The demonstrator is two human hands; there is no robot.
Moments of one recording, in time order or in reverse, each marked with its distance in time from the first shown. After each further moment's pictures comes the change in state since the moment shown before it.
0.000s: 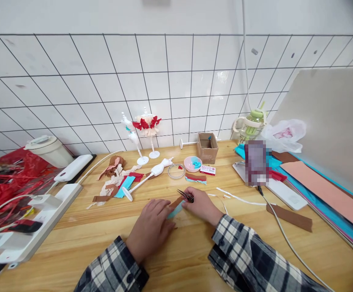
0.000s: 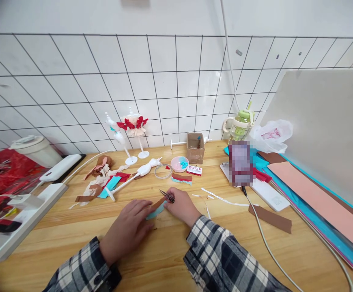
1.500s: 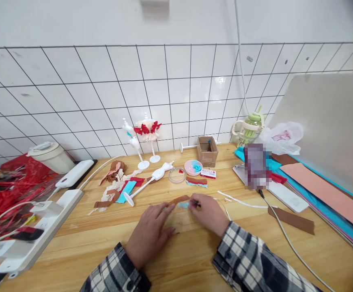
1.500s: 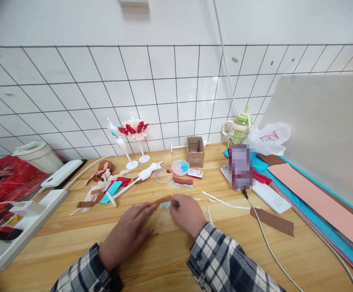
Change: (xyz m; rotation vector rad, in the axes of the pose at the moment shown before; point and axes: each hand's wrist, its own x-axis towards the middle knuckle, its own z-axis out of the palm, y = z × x) left_hand -0.006 -0.015 0.003 -0.042 0.007 -0.037; right_hand -0.024 -0.018 -0.015 -0.334 0.129 -0.104
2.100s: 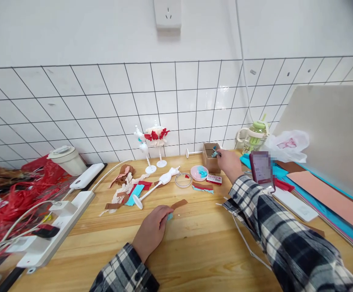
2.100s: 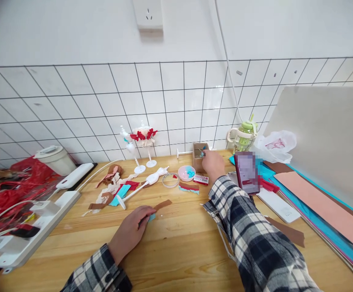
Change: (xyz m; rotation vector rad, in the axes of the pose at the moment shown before) left_hand 0.003 -0.020 -0.001 -0.261 0.169 -0.092; right_hand 0.125 0.046 -0.097 -0.407 0.407 0.289
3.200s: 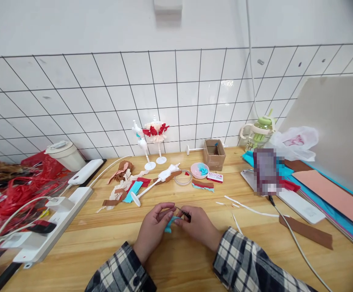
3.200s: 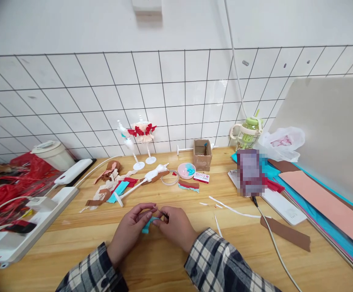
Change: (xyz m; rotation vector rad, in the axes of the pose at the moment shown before) left_hand 0.004 0.015 0.017 -0.817 0.062 -0.427; right_hand -0.187 -0.065 0.048 0.773 -0.645 -0.238
